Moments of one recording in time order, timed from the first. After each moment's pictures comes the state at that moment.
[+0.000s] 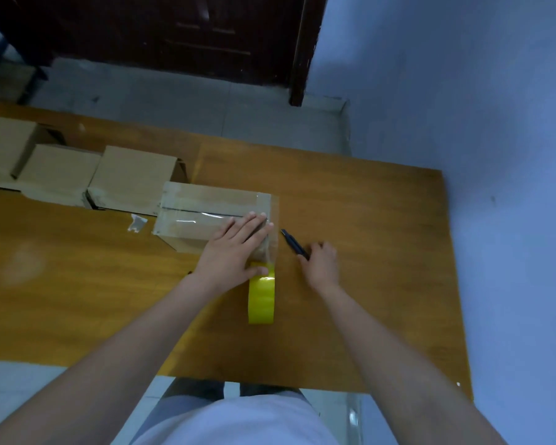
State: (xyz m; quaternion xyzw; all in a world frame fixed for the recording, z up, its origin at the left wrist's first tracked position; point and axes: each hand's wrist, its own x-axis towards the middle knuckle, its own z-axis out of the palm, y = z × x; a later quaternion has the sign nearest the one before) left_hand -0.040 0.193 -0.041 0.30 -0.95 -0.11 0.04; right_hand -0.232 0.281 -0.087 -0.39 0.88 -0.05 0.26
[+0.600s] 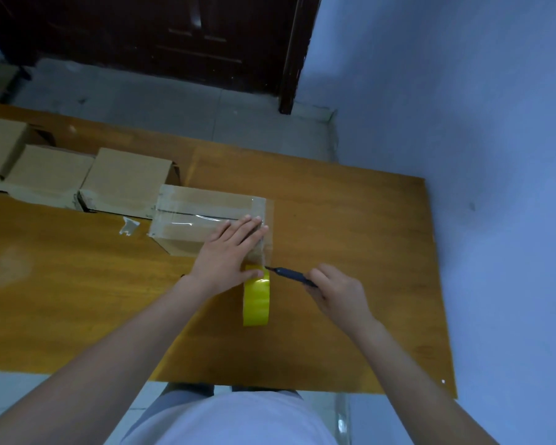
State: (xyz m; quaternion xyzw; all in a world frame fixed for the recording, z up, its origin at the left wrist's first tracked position) left_hand -0.040 0.194 -0.036 0.30 -0.94 -0.12 0.04; right_hand -0.239 0.354 -0.013 -0.71 0.69 -0.16 0.03
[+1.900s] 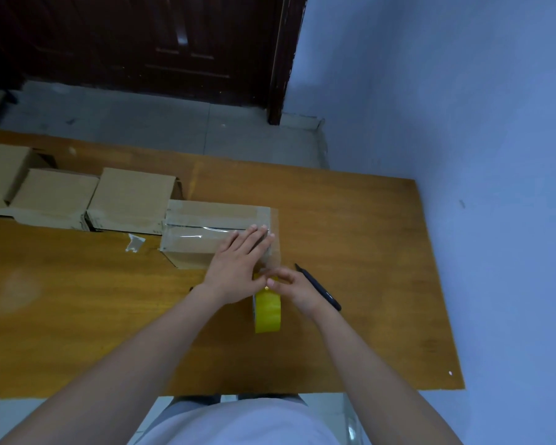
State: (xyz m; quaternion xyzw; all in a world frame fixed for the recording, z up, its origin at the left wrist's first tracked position) left_hand -0.038 0.189 -0.037 0.28 -0.95 -0.13 0.02; right_hand -0.176 0.300 -0.046 -0.29 0.65 -0.39 0.59
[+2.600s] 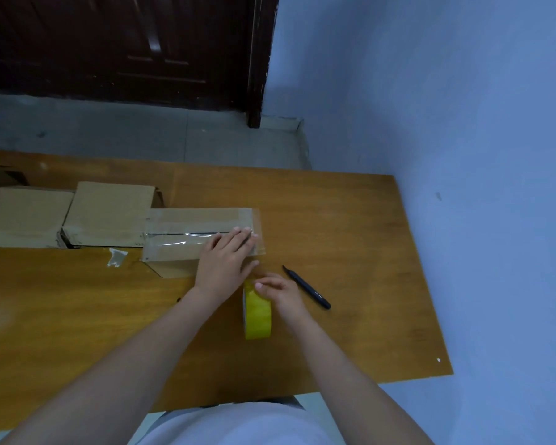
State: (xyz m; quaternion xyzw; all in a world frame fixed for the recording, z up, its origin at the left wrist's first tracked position) left_hand -0.050 0.181 -0.037 0.29 -0.95 -0.09 0.11; right_hand -0.154 0.306 -0.048 -0.20 0.71 -0.46 0.50
